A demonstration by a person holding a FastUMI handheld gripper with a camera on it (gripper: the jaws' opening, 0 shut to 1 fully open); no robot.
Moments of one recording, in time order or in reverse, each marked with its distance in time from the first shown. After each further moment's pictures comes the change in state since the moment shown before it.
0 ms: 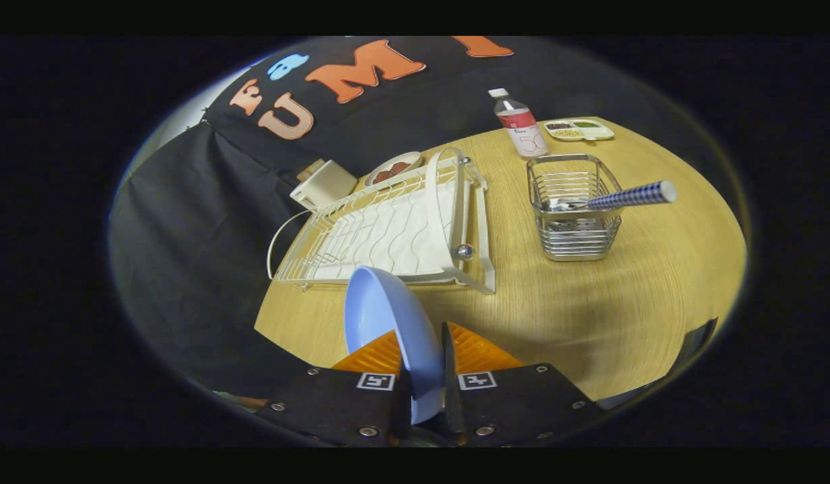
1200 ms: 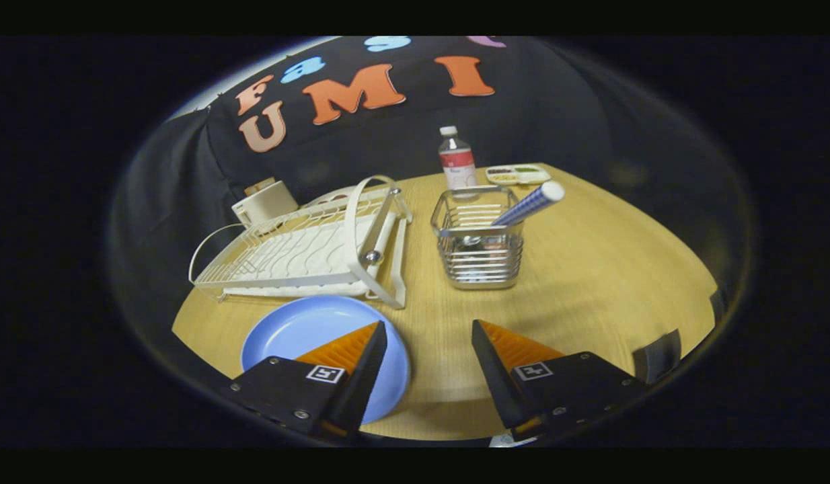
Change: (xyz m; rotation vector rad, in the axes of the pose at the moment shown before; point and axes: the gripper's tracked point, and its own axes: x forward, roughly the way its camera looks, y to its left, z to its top) arm -0.004 -0.087 0.038 -0.152 -0.371 -0.339
